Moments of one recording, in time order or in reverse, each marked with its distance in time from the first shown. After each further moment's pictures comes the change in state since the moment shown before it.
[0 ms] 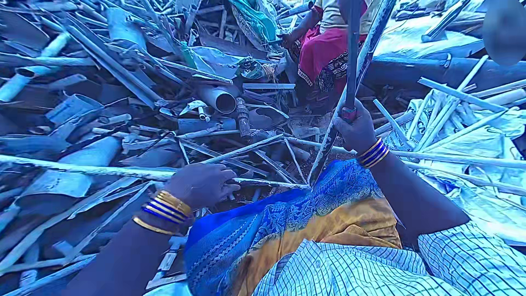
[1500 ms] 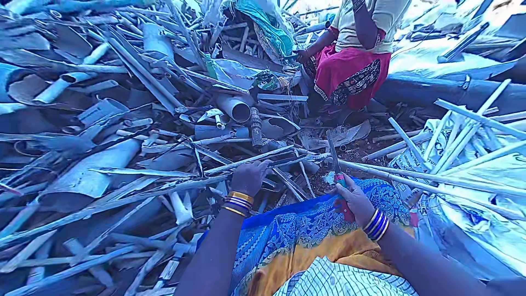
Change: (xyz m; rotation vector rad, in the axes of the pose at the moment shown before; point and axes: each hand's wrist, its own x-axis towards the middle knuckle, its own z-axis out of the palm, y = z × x) left_hand 0.089 0.021 0.065 -0.315 0.610 -0.219; right_hand -0.097 -0.003 0.039 0.425 -0.197 1.029
